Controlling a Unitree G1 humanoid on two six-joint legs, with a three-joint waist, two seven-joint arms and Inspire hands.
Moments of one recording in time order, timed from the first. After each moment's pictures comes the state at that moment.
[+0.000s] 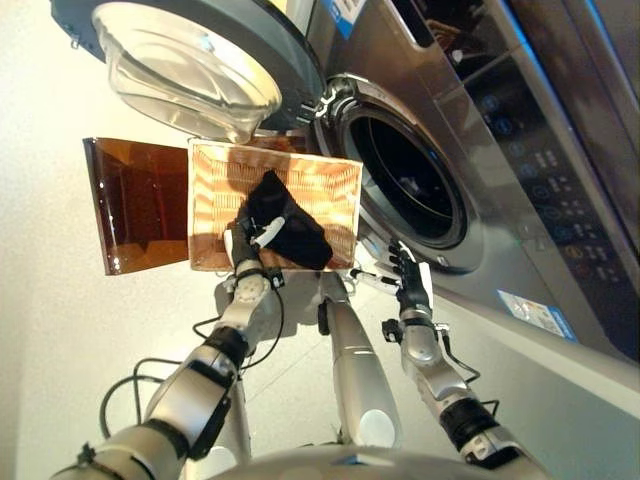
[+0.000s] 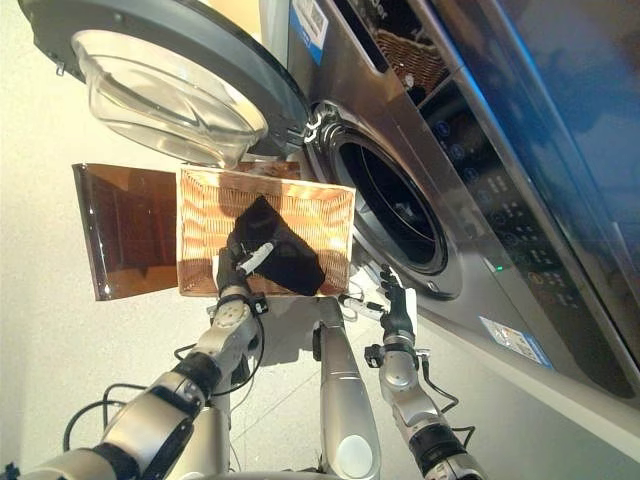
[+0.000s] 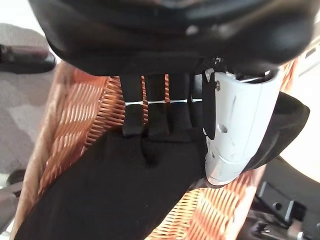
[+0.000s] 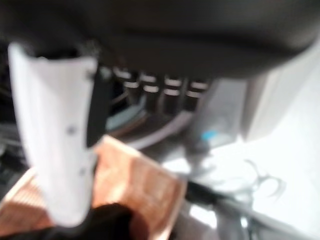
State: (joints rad) left arm -0.51 0.09 -0.37 0.82 -0.56 -0.22 0.53; right arm -0.12 -0.23 0.31 0.49 0.14 -0.13 -0.46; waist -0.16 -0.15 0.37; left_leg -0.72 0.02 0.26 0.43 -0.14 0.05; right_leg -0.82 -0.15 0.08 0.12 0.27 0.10
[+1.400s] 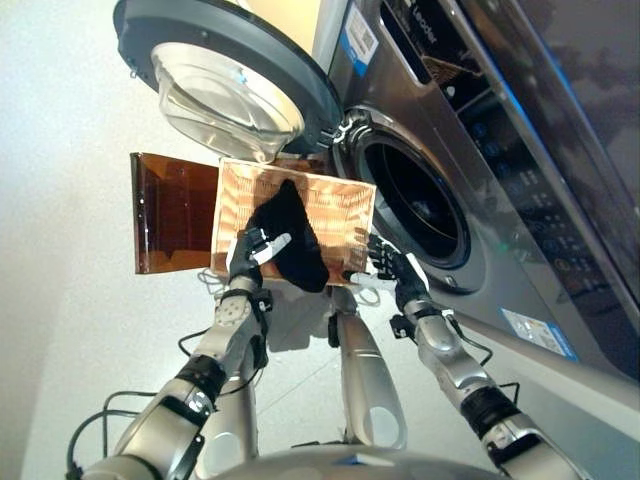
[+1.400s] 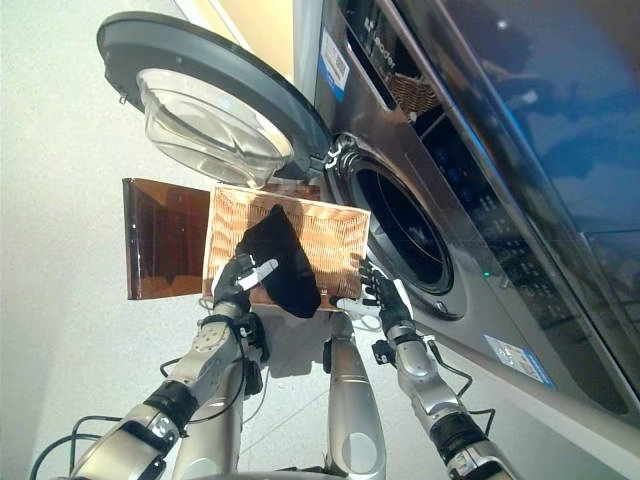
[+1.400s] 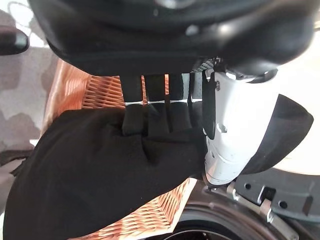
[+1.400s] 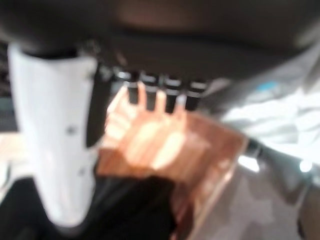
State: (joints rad) left arm -0.37 0.21 -0.41 0.68 -0.55 -0.22 0.28; right arm -0.18 -0.37 0.41 0.49 0.30 -0.18 -0.16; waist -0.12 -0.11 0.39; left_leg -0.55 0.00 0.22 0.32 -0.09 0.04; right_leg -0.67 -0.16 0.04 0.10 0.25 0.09
